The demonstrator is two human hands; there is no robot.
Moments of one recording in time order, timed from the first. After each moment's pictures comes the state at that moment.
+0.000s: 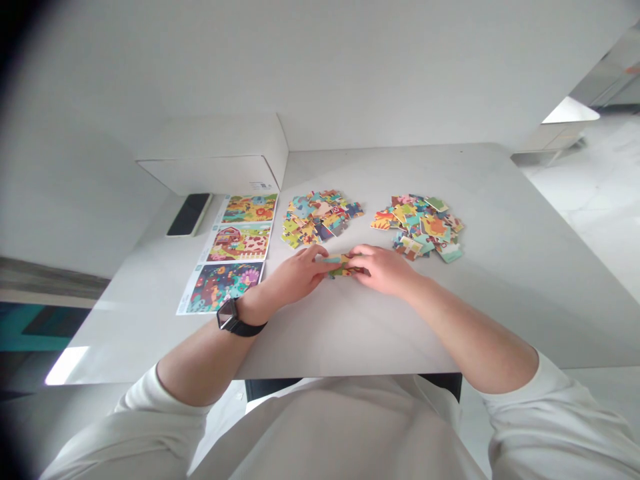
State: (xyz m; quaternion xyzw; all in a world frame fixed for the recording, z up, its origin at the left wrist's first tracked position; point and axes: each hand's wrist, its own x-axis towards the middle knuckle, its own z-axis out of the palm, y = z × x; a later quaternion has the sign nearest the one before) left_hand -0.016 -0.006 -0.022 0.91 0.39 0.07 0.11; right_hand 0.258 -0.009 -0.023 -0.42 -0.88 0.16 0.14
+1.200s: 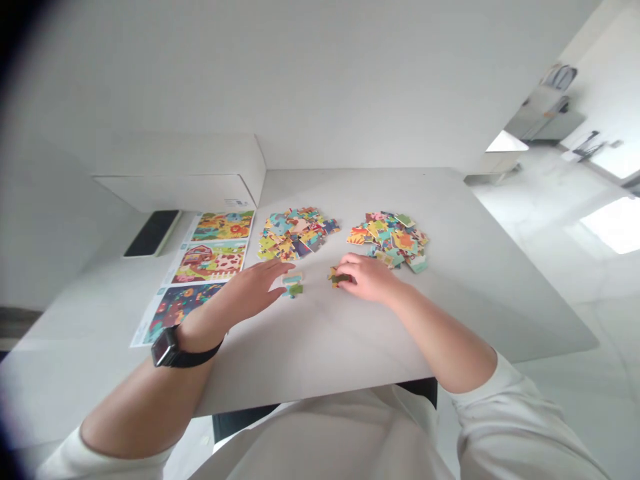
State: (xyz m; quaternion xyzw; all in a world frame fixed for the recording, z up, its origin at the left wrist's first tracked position) left_hand -0.049 0.001 -0.006 0.88 0.45 0.06 0.10; right_hand 0.280 -0.001 -0.021 -0.44 -0.87 0.16 0.14
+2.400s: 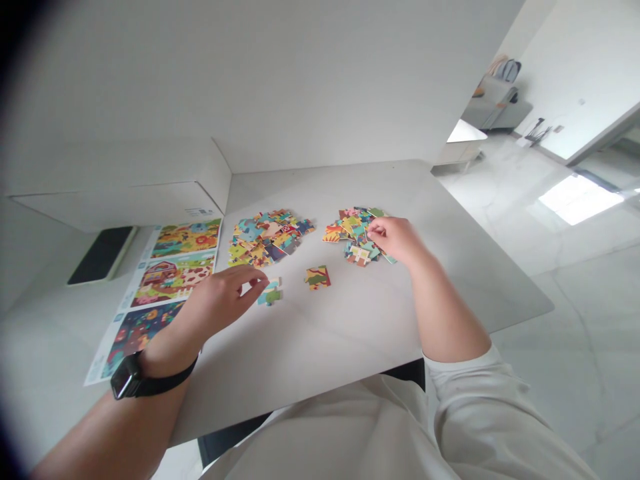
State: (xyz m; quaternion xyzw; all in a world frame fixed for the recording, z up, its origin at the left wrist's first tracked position) left_hand -0.039 0.001 0.009 0.87 0.45 0.17 0.10; right_hand 0.385 0.020 0.016 -0.67 -0.68 0.15 0.27
